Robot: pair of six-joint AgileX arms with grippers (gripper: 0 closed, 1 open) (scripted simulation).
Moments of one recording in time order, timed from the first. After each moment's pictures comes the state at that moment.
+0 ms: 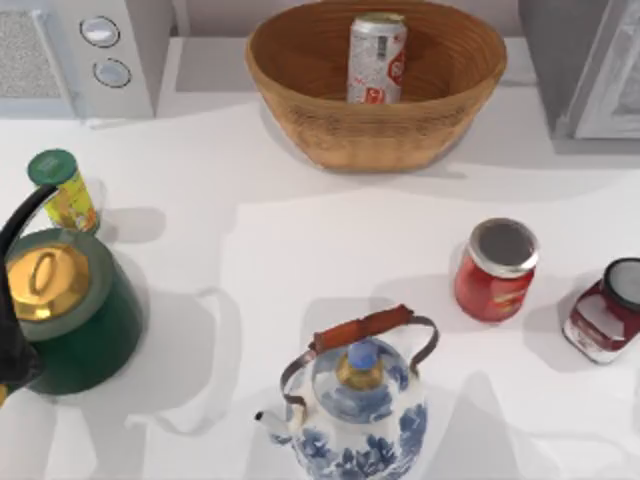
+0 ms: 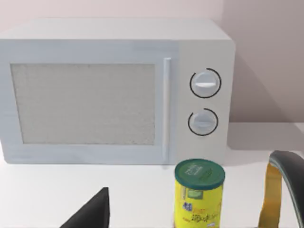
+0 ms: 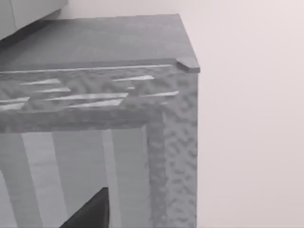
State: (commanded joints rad) left arm 0.00 0.00 0.00 0.00 0.00 0.00; right arm -1.05 1.41 1.48 -0.10 -1.05 0.03
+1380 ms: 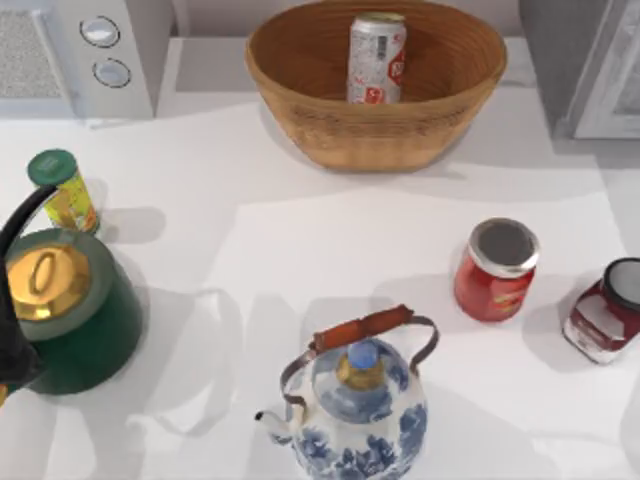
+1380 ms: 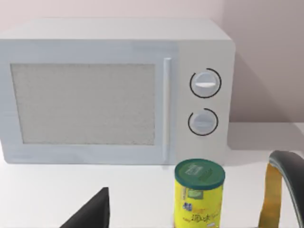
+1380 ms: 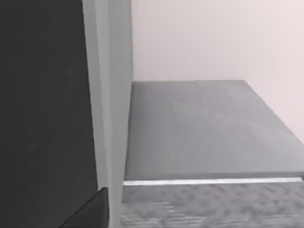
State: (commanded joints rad) left arm 0.00 0.00 0.00 0.00 0.00 0.00; right arm -0.55 1.36 1.78 -0.41 -0.54 0.03
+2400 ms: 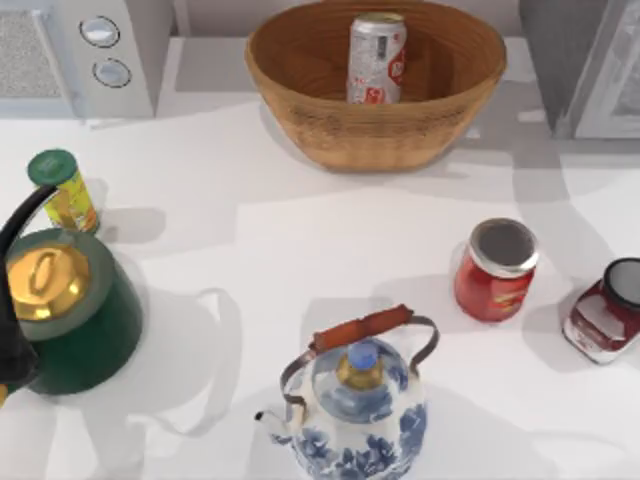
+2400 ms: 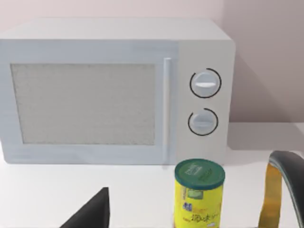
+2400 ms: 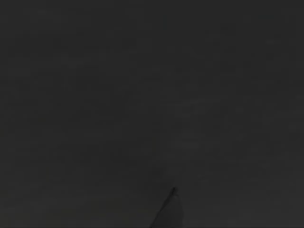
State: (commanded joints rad) left arm 0.00 0.00 0.00 0.00 0.00 0.00; right arm 0.44 1.29 1.72 -0.44 0.45 0.02
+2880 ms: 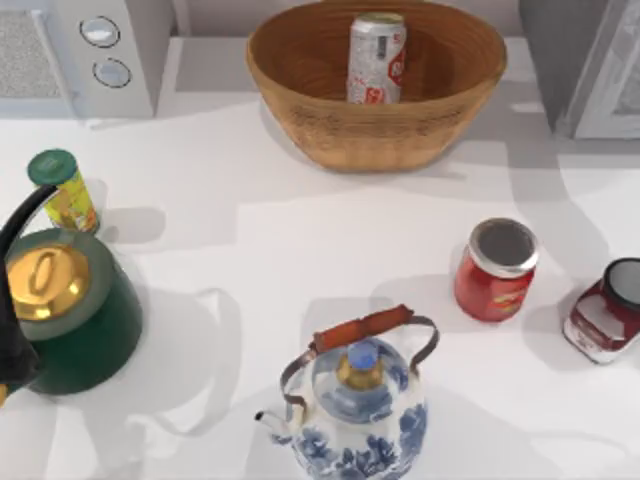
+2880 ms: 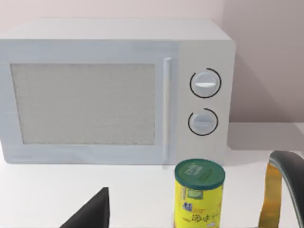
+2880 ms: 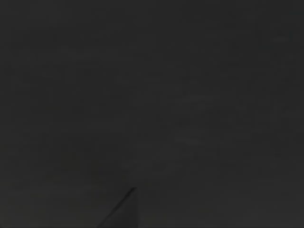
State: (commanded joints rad) left arm 0.00 0.00 0.00 0.00 0.00 0.00; right arm 0.39 1.33 1.77 -0.43 0.44 0.01
